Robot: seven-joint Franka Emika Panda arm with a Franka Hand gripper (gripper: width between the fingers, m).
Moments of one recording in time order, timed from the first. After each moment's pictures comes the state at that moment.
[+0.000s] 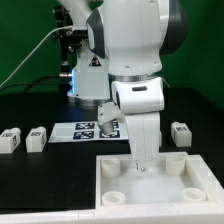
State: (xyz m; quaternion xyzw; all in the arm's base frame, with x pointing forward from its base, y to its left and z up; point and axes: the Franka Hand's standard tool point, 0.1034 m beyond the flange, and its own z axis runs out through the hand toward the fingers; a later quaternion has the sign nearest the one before) arm 0.496 0.064 0.014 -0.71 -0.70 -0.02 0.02
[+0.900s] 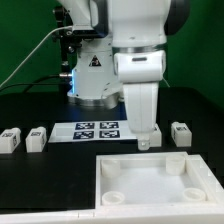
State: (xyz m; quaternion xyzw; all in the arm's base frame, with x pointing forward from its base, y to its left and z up) arm 0.481 0.090 0.054 -0.83 -0.56 -0.02 0.02
